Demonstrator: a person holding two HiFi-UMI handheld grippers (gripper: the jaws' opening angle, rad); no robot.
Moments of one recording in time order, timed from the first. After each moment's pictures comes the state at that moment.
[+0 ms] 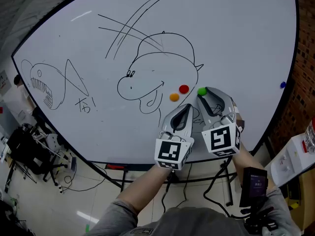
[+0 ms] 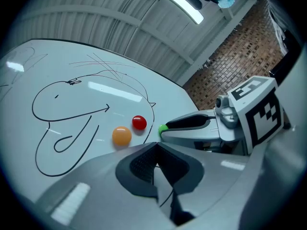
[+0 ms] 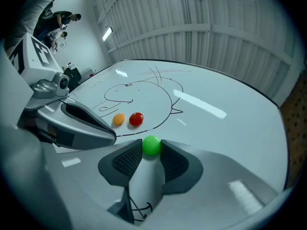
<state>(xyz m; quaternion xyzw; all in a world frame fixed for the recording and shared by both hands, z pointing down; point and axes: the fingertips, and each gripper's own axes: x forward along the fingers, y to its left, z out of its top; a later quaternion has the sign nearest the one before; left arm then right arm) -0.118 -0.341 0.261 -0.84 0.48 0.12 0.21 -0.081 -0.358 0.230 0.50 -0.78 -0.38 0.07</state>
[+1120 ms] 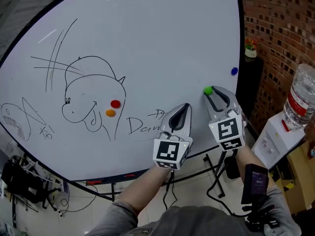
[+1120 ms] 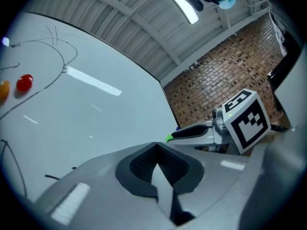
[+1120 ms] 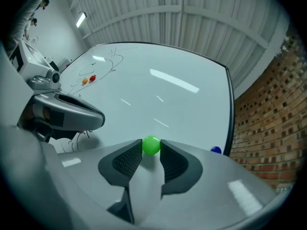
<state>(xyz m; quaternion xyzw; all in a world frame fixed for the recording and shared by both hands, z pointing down) 0.078 -0.345 0.276 -0.90 0.38 0.11 0.19 0.152 -0.373 0.267 0.60 -0.74 -0.27 0.08</state>
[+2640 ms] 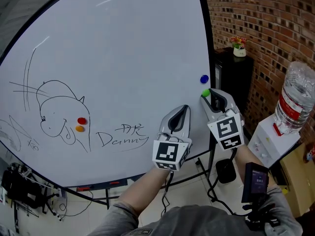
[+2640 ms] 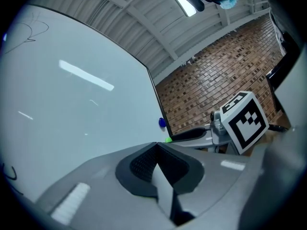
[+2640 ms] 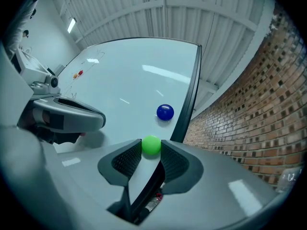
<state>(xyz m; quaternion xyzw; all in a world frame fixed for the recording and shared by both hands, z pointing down) 0.198 -0.369 0.290 -0.91 0.37 0.11 0.19 0.270 -0.400 0.289 0.60 -0.76 -0.23 0.08</state>
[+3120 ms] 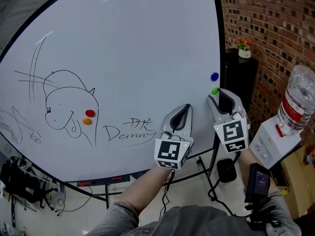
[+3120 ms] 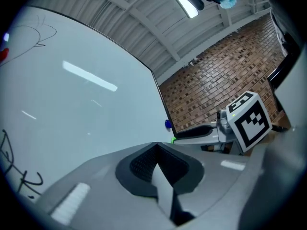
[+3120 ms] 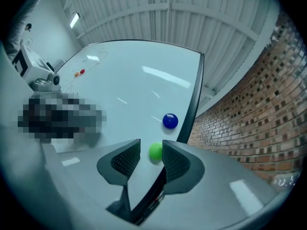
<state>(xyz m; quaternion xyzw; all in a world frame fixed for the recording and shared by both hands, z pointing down) 0.170 -0.365 0.288 -0.90 0.38 0.11 0.18 0.258 -0.383 0.282 0.62 -0.74 -0.25 0.08</state>
